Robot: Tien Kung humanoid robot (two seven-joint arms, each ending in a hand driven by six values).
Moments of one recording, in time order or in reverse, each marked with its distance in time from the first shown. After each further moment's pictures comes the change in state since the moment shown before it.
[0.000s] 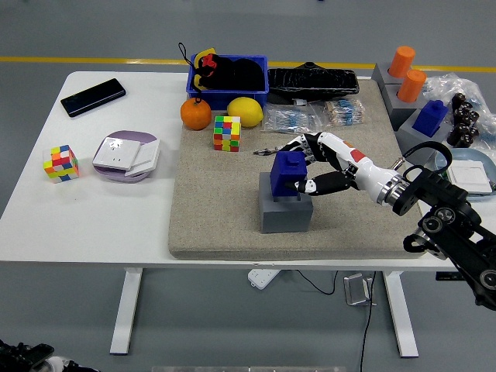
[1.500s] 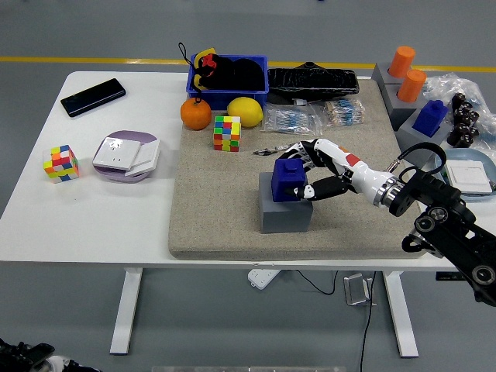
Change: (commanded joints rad) left arm -0.002 -0.001 -0.001 0.000 0.002 0.000 0.000; right arm 0.035 -0.001 -0.057 -0.062 -0.016 0.001 0.009
